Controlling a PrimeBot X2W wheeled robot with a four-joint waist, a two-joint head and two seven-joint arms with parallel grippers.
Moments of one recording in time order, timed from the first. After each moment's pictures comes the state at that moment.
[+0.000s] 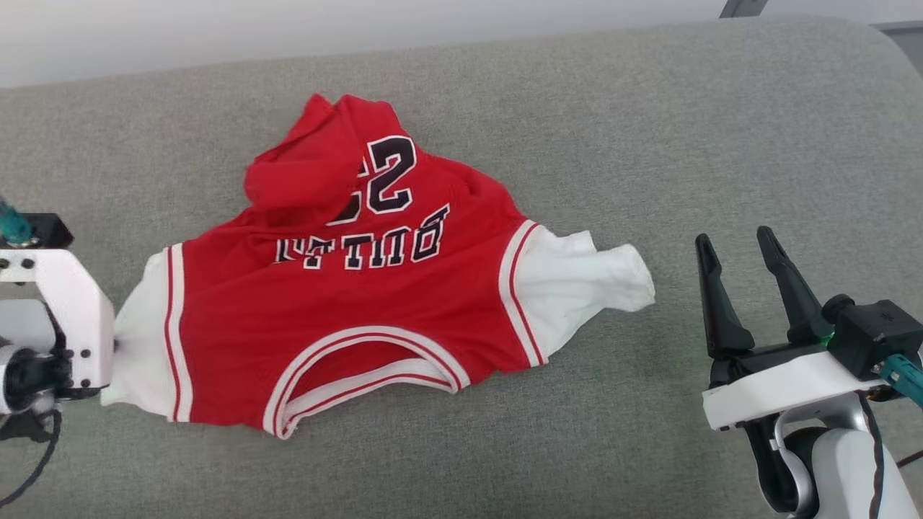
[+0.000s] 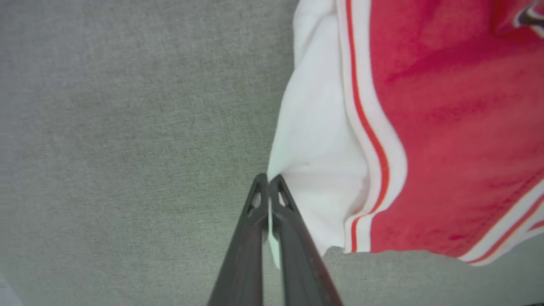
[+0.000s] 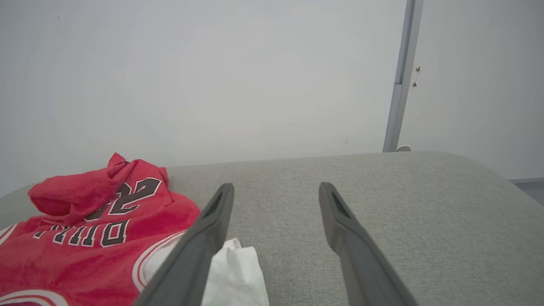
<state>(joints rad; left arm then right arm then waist) -0.88 1.01 -1.17 0.37 -1.37 0.24 0.64 -0.14 -0.07 0.02 -0.01 0.25 0.13 -0.09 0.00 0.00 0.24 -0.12</state>
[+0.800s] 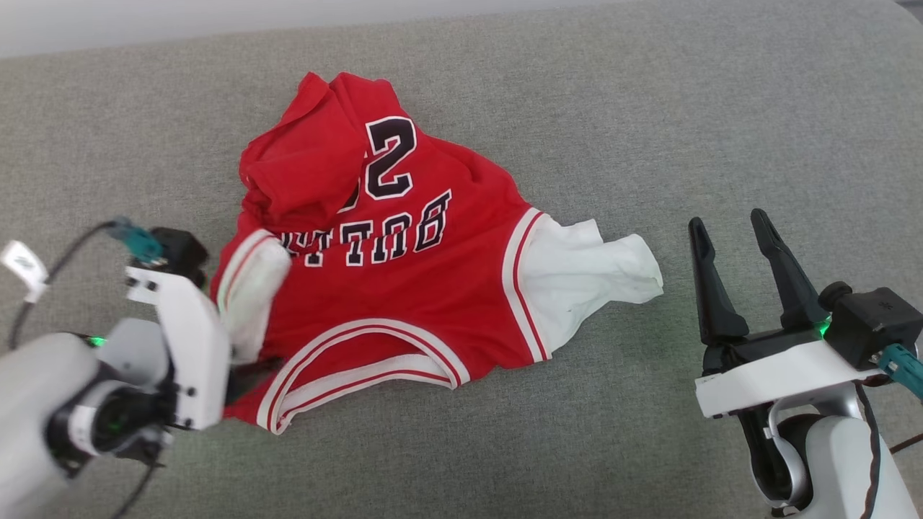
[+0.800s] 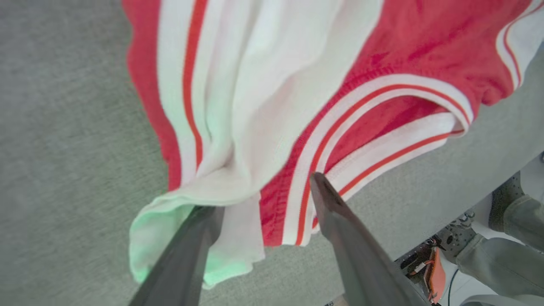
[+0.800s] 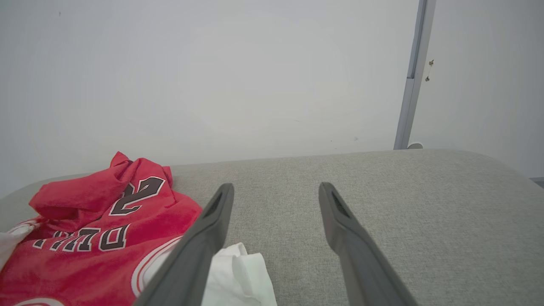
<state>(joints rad) -0.81 0.97 -1.15 0.04 -1.41 0.21 0.56 -0.17 -0.06 0.03 -0.02 0.25 0.13 -0.10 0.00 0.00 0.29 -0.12</state>
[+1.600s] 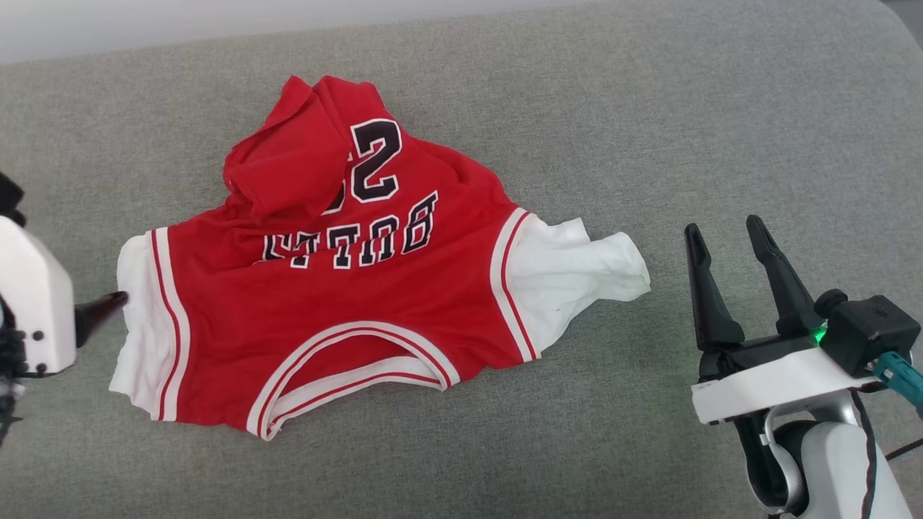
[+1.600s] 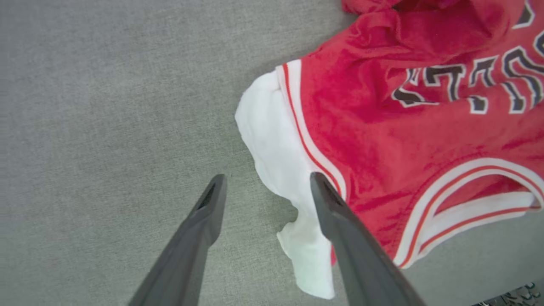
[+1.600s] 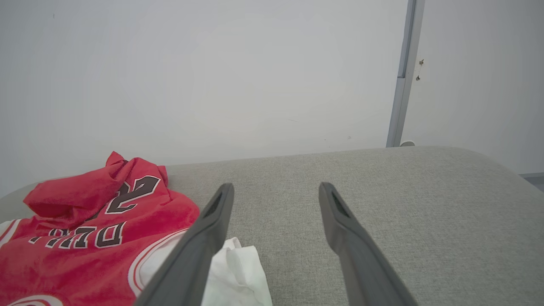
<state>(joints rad) -0.86 1.18 -1.06 0.08 -1.43 0.25 0.55 -0.16 -0.06 0.04 -0.01 0.25 0.13 -0.11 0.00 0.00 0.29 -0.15</state>
